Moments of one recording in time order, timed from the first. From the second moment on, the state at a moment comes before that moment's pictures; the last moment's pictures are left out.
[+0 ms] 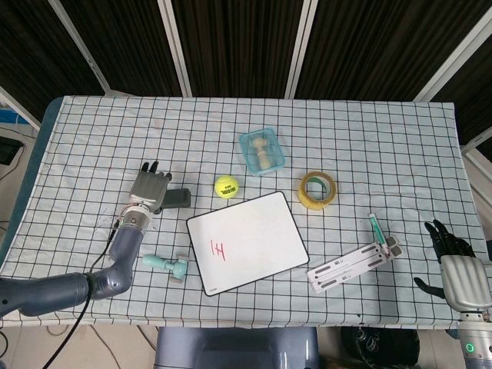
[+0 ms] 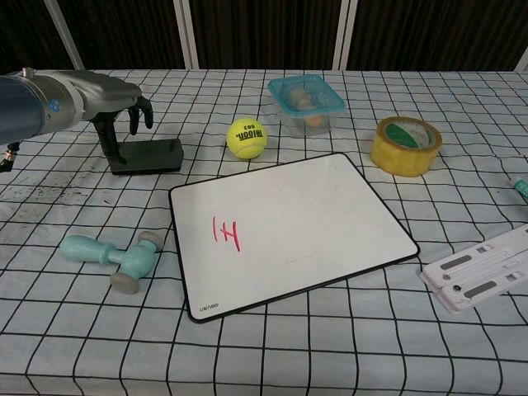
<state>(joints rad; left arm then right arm) -1.00 -1.56 -0.17 -1.36 0.45 0.92 0.91 0.07 -1.13 0.07 -1.63 -1.45 1.47 -0.11</state>
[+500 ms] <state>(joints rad) -1.01 -1.57 -0.13 -1.31 0.52 0.87 0.84 0.07 -1.13 0.07 -1.63 -1.45 1.46 -0.11</state>
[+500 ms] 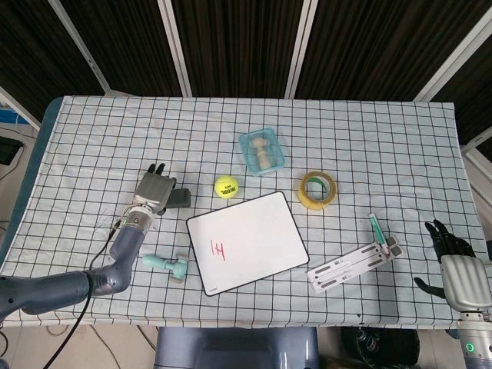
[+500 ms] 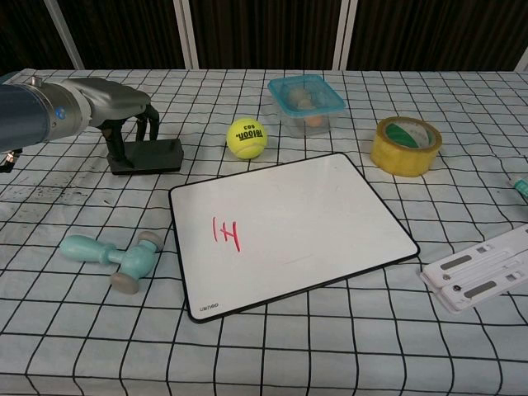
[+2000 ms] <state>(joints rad) -1.03 -1.52 -0.12 -1.44 0.56 0.93 0.83 0.07 -1.12 0.08 -1.64 -1.43 1.45 -0.10</state>
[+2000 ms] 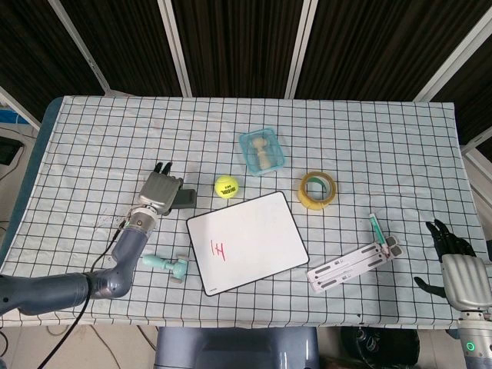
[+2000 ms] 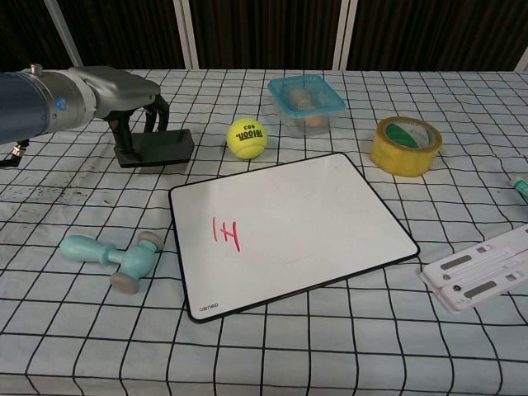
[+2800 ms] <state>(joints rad) -1.04 -1.57 -0.08 -1.68 0.77 1.09 0.90 0.06 -1.13 0.08 -1.64 -1.44 1.46 -0.10</state>
